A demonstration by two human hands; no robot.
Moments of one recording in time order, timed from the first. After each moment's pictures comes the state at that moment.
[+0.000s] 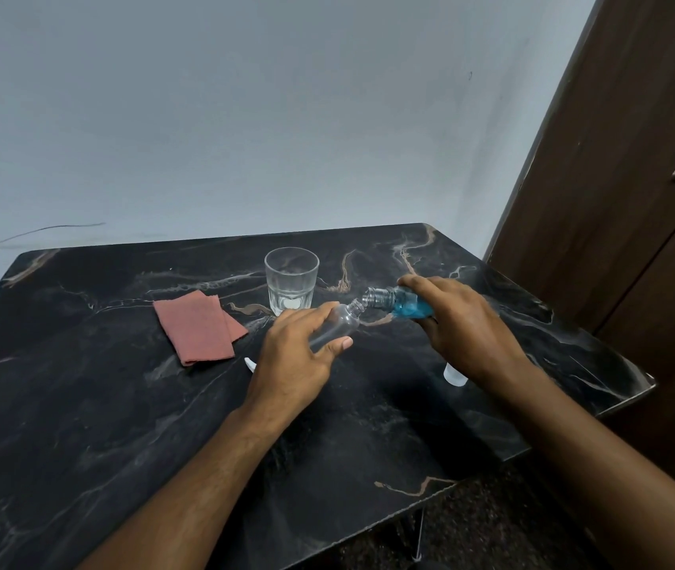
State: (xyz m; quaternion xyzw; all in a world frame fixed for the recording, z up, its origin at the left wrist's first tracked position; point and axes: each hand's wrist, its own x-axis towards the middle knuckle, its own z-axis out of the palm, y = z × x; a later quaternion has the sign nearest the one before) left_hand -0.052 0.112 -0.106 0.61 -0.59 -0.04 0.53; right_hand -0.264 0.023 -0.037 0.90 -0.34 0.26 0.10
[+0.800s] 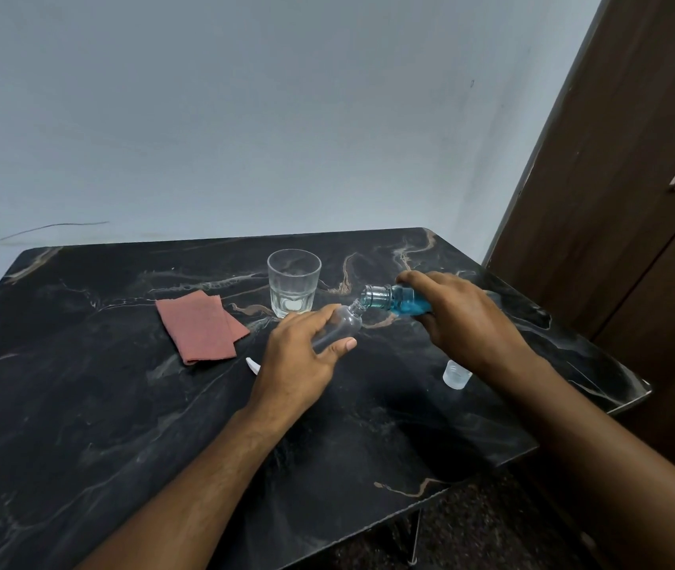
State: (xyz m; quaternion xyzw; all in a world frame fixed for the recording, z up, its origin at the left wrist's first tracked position) left_hand -0.055 0.111 -0.106 0.61 -0.57 -0.07 0.54; right_hand -0.256 0.028 -0.014 0.91 -0.35 0.21 0.11
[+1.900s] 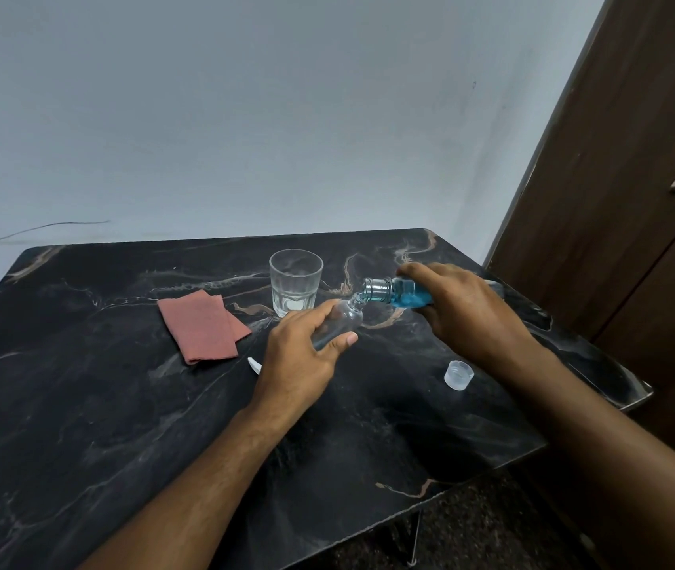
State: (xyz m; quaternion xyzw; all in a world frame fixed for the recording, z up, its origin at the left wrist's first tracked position) left_hand -0.054 0.110 -0.108 0.59 -0.55 -0.09 0.58; right_hand -0.252 0.033 0.000 0.91 -0.35 0.20 0.11
